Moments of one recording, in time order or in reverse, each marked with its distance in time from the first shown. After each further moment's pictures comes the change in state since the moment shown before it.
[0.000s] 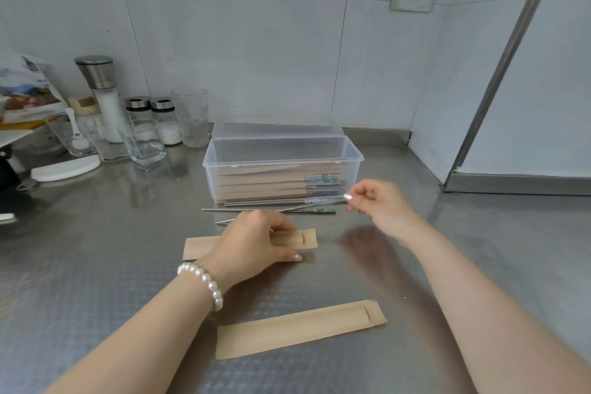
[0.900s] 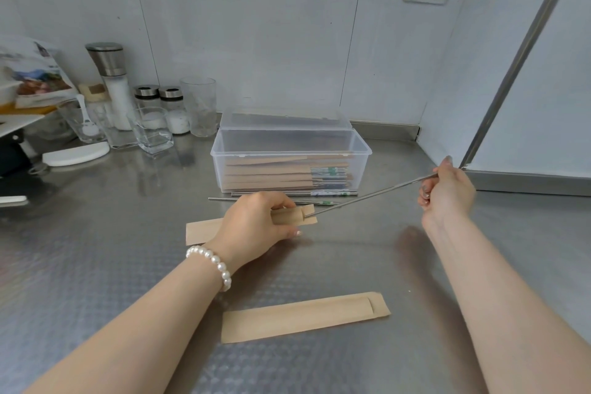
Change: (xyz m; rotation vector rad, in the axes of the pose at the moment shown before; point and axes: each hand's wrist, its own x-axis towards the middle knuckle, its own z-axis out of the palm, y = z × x) left_hand 0.004 -0.006 0.001 0.012 0.151 -0.065; right_hand 0.010 0.014 -0.037 0.723 0.803 0.235
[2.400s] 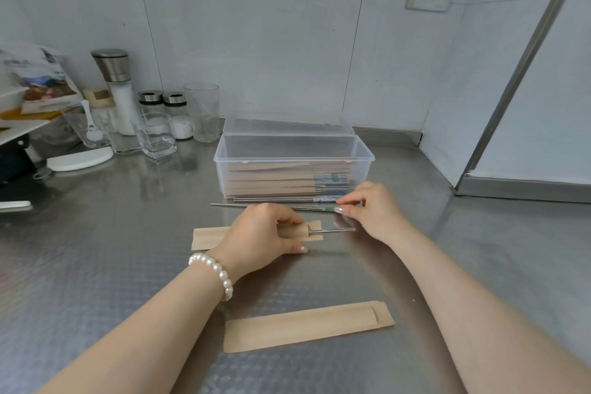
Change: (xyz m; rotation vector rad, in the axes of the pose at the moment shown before) left_hand -0.002 0.003 -0.001 -0.039 -0.109 0.037; right_hand -0.025 0.044 0.032 -1.057 -0.791 -0.463
